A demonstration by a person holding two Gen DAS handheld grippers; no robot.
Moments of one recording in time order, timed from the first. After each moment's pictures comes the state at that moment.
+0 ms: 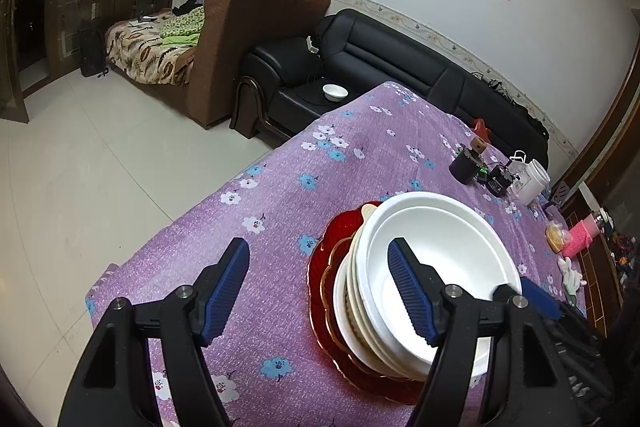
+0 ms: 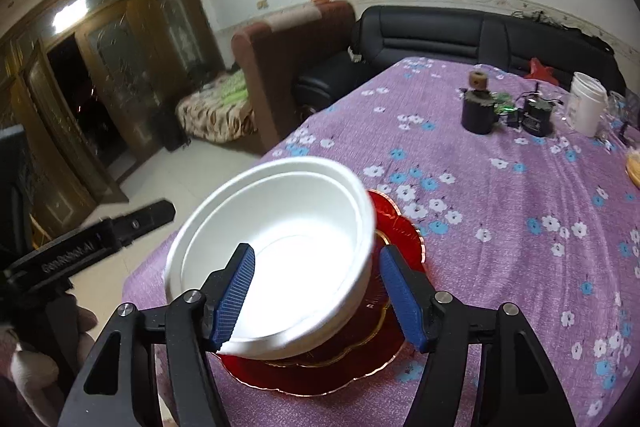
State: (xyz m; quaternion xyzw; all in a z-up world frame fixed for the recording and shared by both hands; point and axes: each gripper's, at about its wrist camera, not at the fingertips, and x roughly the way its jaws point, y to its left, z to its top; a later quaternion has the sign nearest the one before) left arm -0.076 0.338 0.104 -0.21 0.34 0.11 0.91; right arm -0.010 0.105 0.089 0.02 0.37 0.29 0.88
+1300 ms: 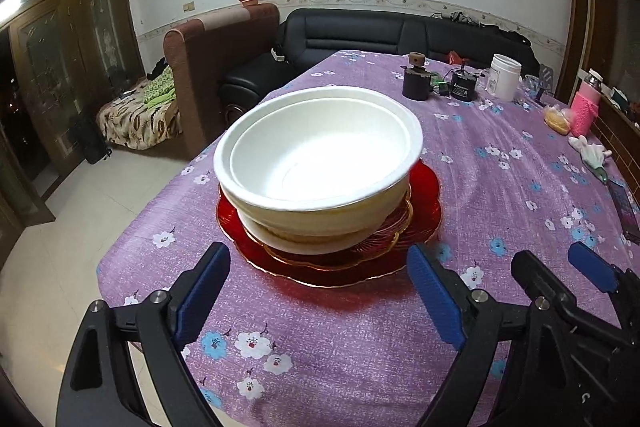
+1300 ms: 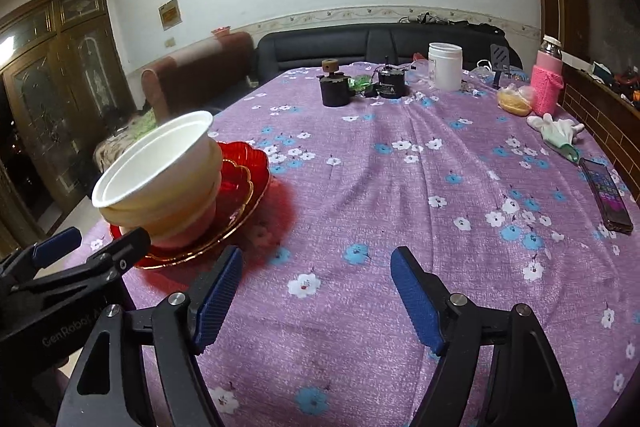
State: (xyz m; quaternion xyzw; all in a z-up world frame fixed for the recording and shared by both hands) left arm -0.119 0.187 0.084 -0.01 0.36 0.11 0.93; right arm -0.110 0.005 0.056 0.04 0.34 0.12 0.93
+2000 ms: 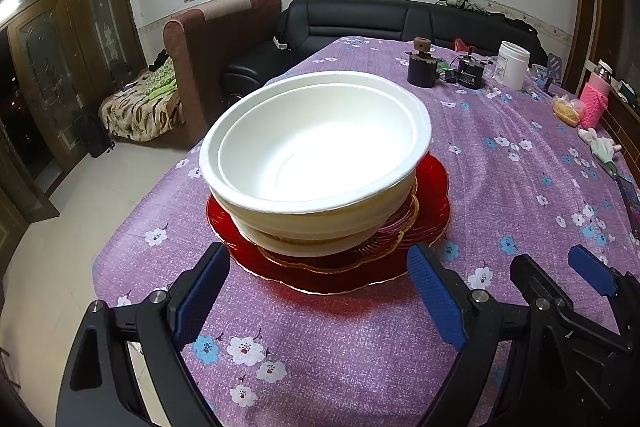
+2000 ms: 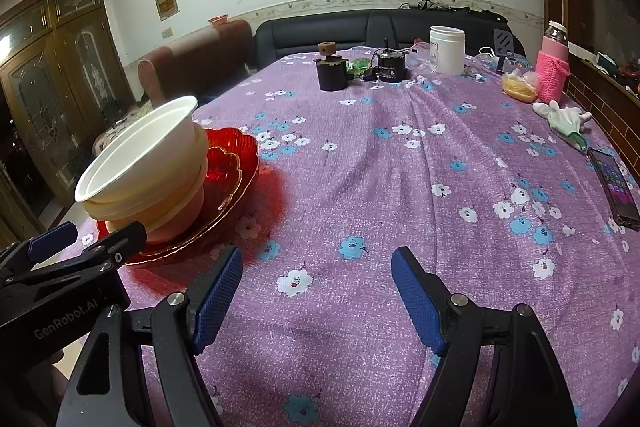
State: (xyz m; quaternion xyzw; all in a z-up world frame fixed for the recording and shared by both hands) left arm -0.097 0.184 0.072 -0.01 0.38 0.12 0.92; right arm -0.094 0.005 0.043 0.04 0.36 0.12 0.92
